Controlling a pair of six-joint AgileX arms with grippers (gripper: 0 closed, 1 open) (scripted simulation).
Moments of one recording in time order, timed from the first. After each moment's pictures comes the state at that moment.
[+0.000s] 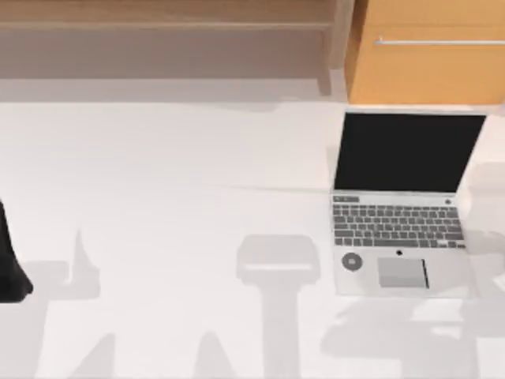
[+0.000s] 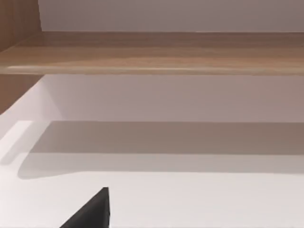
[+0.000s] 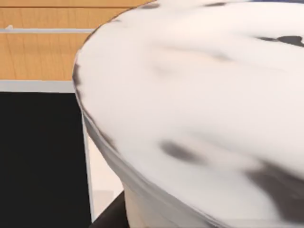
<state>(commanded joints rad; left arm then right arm) 0.00 0.00 0.00 0.00 0.00 0.00 -0.01 1.24 0.08 1.00 0.01 0.01</state>
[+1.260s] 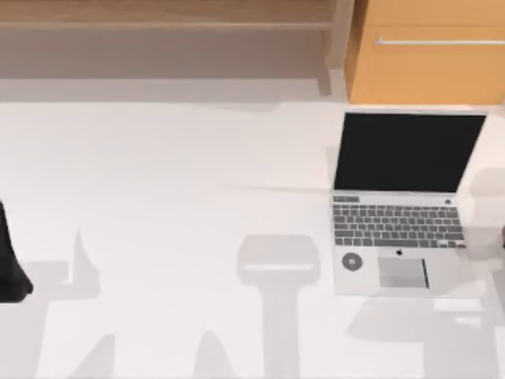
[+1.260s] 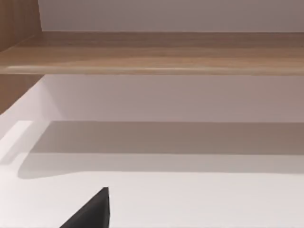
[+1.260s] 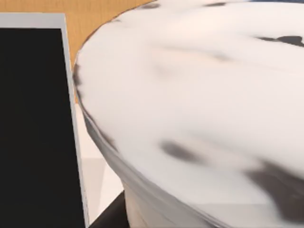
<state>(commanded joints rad) 0.00 0.00 0.00 0.00 0.00 0.00 0.01 1.52 0.07 1.26 0.04 0.01</state>
